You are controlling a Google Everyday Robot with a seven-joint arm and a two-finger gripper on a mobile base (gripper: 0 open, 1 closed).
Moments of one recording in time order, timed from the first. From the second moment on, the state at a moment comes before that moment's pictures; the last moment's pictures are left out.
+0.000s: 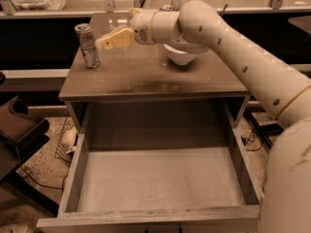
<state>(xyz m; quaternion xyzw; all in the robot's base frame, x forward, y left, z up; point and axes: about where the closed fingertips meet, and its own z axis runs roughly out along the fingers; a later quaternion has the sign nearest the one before) 0.741 0.114 0.953 -0.44 0.62 0.32 0.57</state>
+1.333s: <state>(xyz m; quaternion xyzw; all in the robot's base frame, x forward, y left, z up) 0.766 0.192 0.919 -0.47 0.58 0.39 0.53</state>
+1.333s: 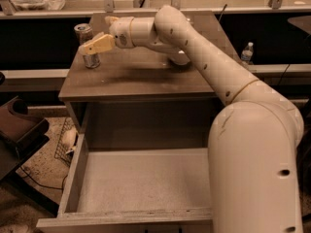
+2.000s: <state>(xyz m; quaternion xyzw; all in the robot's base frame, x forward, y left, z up) 0.770 0.212 0.909 -0.47 0.57 0.42 0.53</state>
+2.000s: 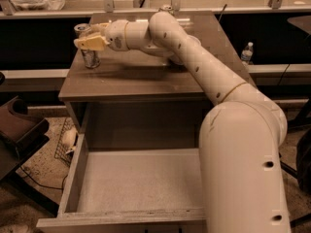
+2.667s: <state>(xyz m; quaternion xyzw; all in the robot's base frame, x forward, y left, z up) 0.767 0.219 0.908 -0.47 0.57 0.42 0.53</state>
